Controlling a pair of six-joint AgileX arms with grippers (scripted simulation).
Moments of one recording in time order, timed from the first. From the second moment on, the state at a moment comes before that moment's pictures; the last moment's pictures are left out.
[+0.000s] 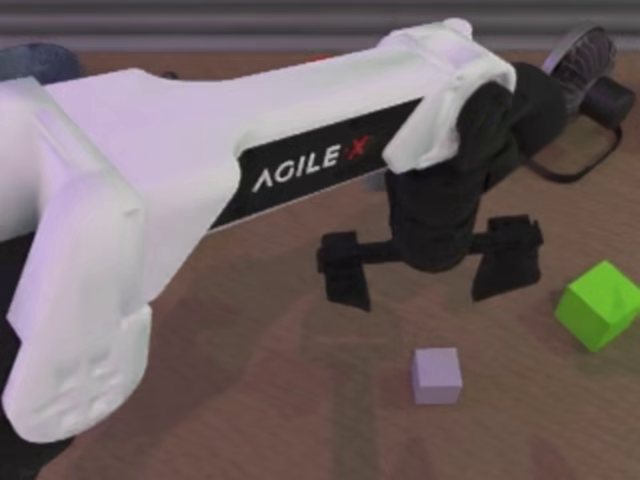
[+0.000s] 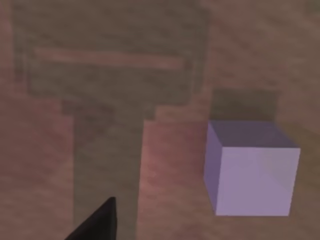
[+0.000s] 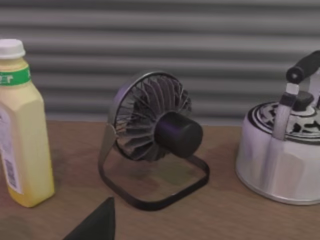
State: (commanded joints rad) left arm -0.90 2.25 1.95 -1.20 -0.02 -0.96; right arm 0.01 0.08 0.08 -0.05 0.00 -0.02
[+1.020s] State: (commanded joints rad) left arm -0.18 0.55 0.46 -0.34 -0.03 -0.36; right arm 0.13 1.47 1.00 -0.78 0.00 -0.34
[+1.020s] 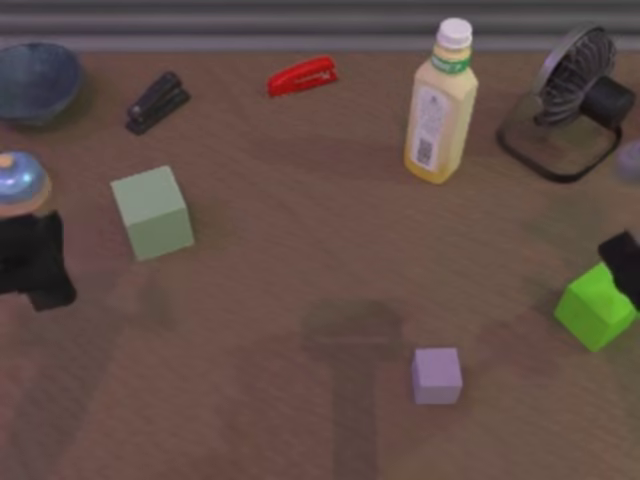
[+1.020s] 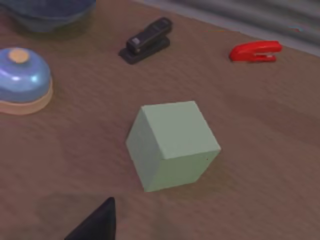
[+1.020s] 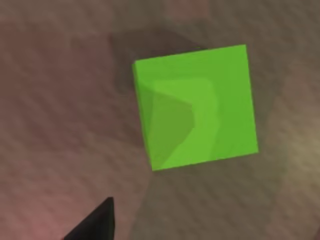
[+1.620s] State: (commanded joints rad) left arm 0.02 0.00 0.00 0.00 0.00 0.00; right arm 0.17 1.89 1.32 -1.00 0.00 -0.44
